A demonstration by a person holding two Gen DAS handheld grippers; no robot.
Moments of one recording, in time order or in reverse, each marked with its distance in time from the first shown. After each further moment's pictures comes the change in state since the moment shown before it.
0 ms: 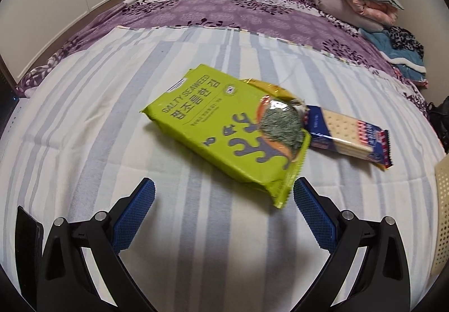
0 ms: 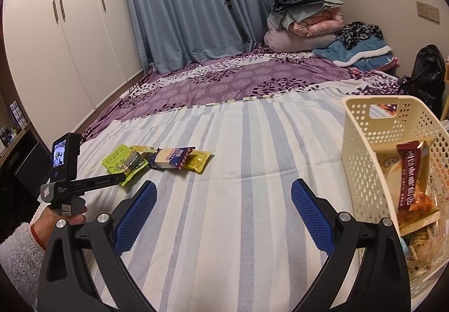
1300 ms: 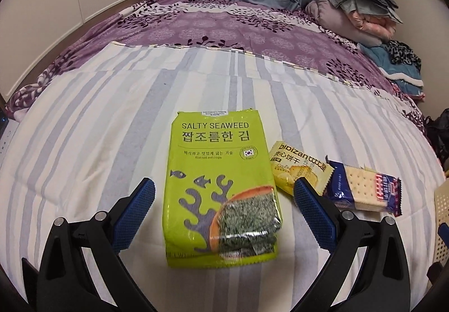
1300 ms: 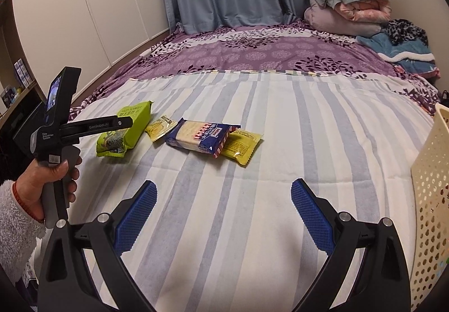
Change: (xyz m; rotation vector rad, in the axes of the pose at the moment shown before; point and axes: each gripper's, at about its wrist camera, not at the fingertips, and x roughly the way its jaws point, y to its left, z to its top) left arm 0.027 0.026 0.061 -0.008 -0.057 -0.050; right arm 0.106 0.055 0.003 -0.137 0.168 0.090
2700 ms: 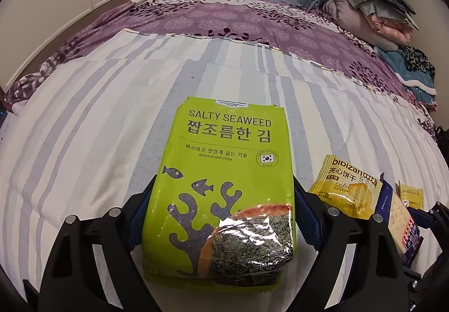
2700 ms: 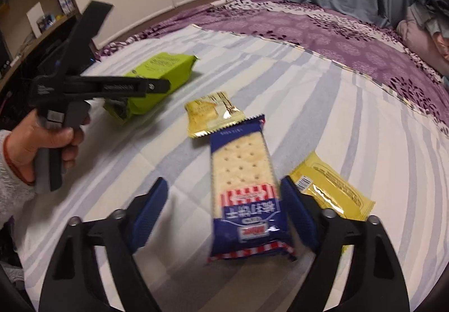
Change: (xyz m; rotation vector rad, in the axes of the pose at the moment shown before) left arm 0.034 0.043 0.009 -0.046 0.024 0.034; right arm 0.127 0.063 0.033 -0.356 0.195 0.196
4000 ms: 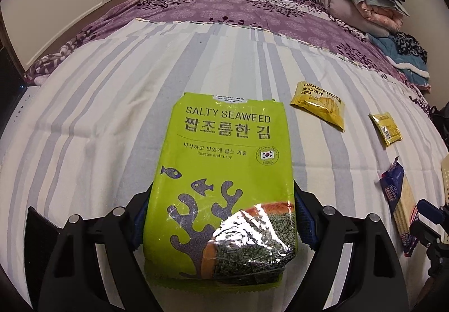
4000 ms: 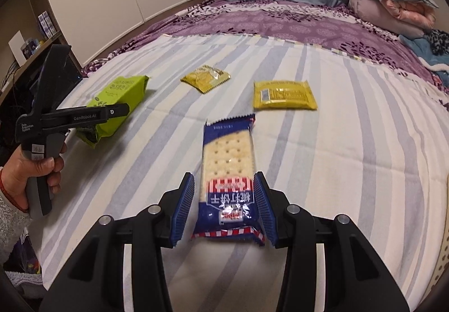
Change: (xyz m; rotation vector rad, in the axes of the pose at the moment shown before) left arm -0.062 -0.001 -0.083 0.026 0.021 0.016; right arm -0.082 0.013 -0.087 0.202 -0.045 -0.071
